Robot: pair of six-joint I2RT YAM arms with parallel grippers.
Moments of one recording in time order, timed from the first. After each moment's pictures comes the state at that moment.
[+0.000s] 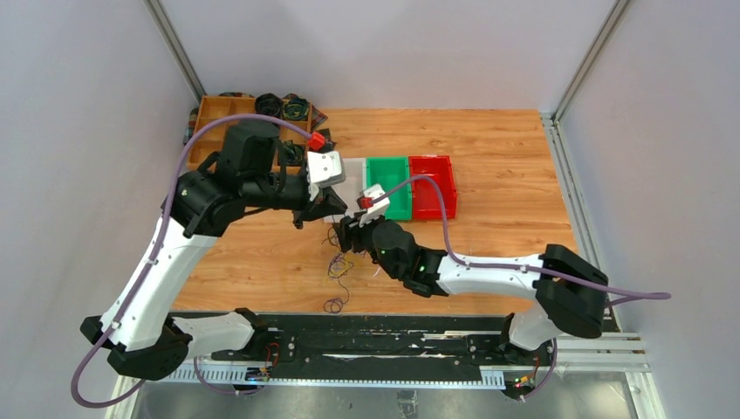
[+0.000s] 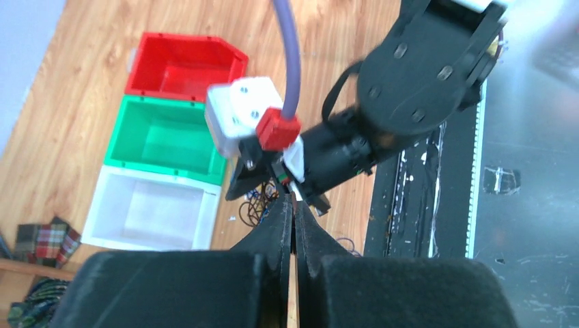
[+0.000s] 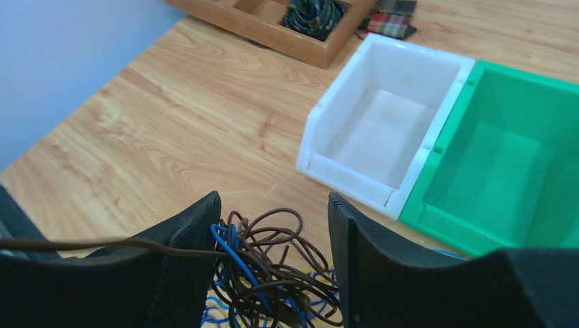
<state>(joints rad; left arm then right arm) -0.63 1.16 1.62 -1.06 0.62 0.47 1.18 1.47 0.85 0.49 0.49 0.25</state>
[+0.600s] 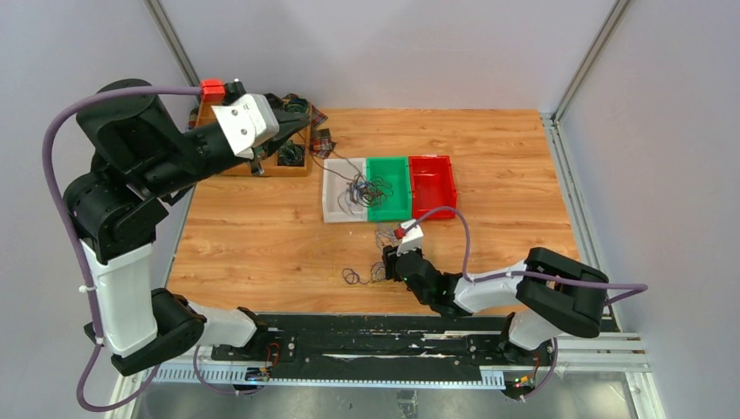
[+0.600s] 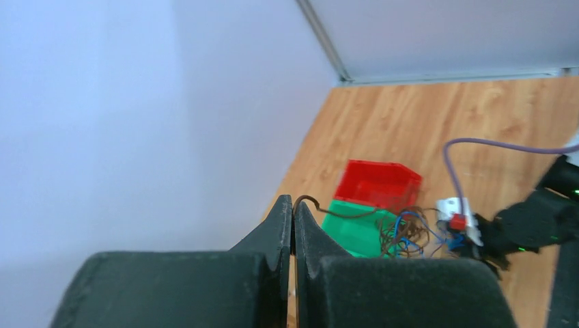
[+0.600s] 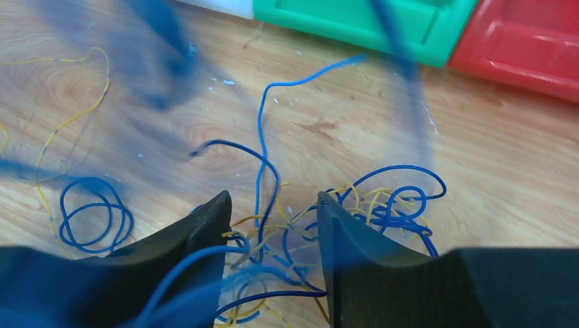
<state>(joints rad) -0.63 1.32 2.38 -1.10 0.41 0.54 1.13 1.51 0.44 0.60 0.60 0.38</state>
